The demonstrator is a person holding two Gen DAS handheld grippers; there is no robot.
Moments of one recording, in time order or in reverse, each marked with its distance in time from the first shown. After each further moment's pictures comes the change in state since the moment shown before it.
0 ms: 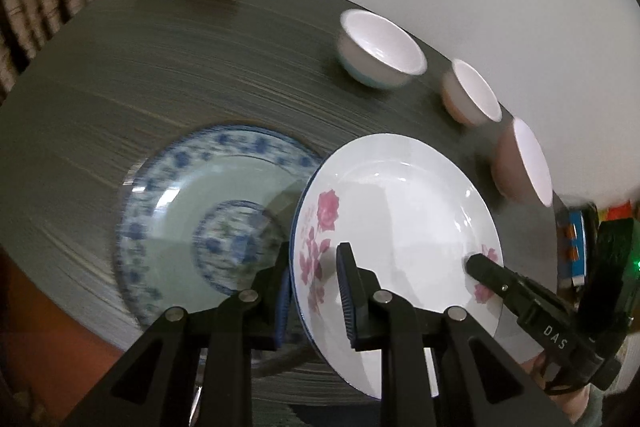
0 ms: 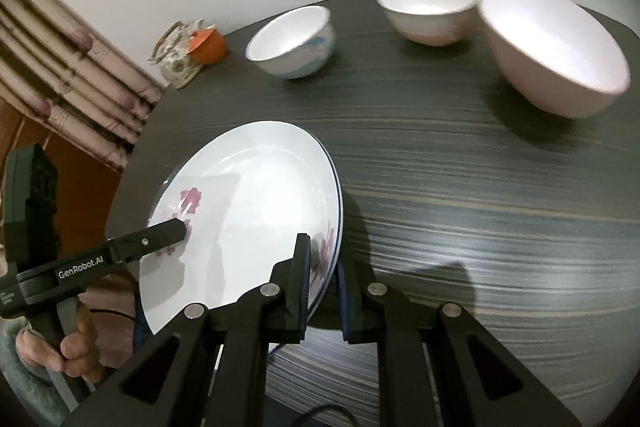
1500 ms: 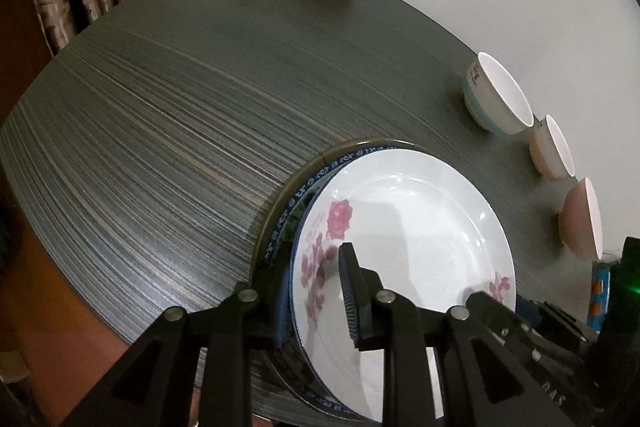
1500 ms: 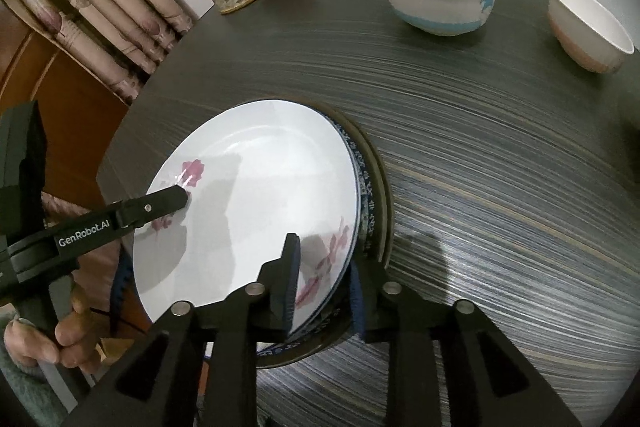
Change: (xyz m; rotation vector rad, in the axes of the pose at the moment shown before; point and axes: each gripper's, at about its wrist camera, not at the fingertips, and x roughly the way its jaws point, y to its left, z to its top) left arm 0.016 0.098 -0.002 -0.142 -0.068 0.116; right arm 0.096 0.099 -0.003 -0.207 0.135 -0.011
